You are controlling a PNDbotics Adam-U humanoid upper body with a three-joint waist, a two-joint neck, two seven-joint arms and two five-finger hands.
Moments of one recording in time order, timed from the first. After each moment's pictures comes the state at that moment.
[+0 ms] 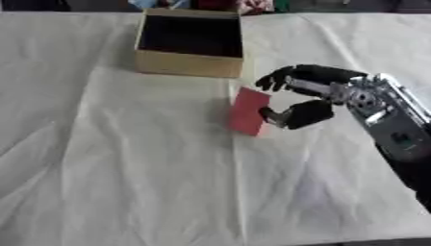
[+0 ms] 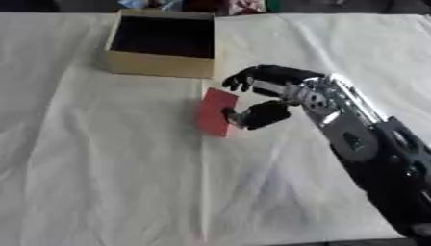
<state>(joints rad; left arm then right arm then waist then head) -0.30 0.32 0.18 -1.98 -0.05 -0.23 0.26 -0.71 -0.49 0.39 -1.59 0.67 0.08 0.67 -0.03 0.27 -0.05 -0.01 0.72</state>
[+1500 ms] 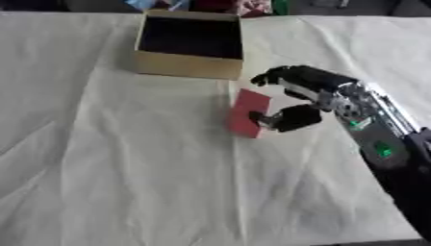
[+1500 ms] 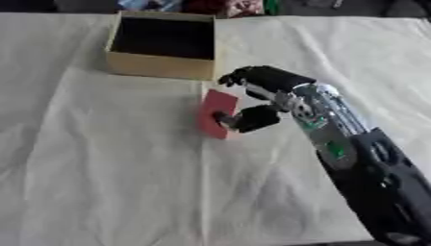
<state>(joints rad) -0.30 0.31 0.18 -1.98 -0.05 -0.23 0.25 -0.68 -0.38 0.34 -1.55 0.85 0.00 0.63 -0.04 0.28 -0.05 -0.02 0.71</state>
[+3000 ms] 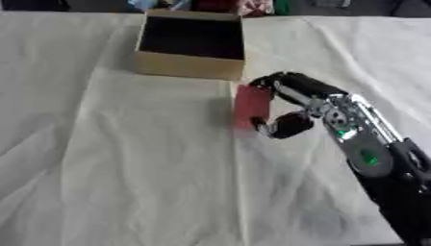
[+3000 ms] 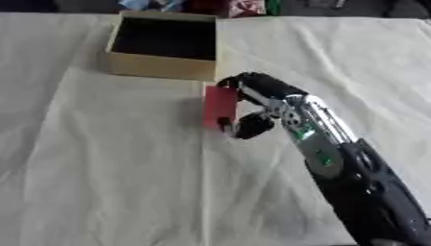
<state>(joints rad) -0.30 0.29 0.18 -1.98 -0.05 -0.23 0.24 -0.67 -0.33 0.31 -1.55 0.79 0.11 0.51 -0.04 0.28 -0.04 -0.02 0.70</state>
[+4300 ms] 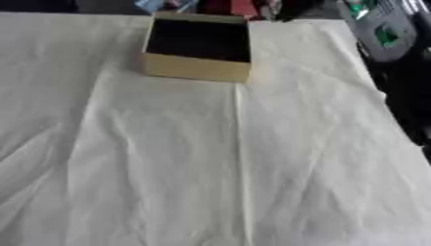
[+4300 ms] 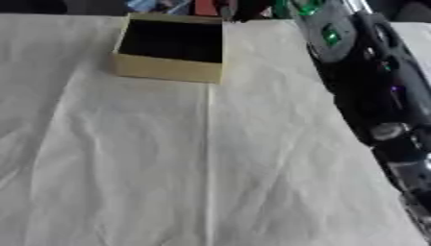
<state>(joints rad) -0.30 0.29 0.17 -1.98 -0.05 -0.23 0.21 -1.22 -0.36 0.21 -1.11 0.77 0.11 0.42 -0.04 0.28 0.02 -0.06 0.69</state>
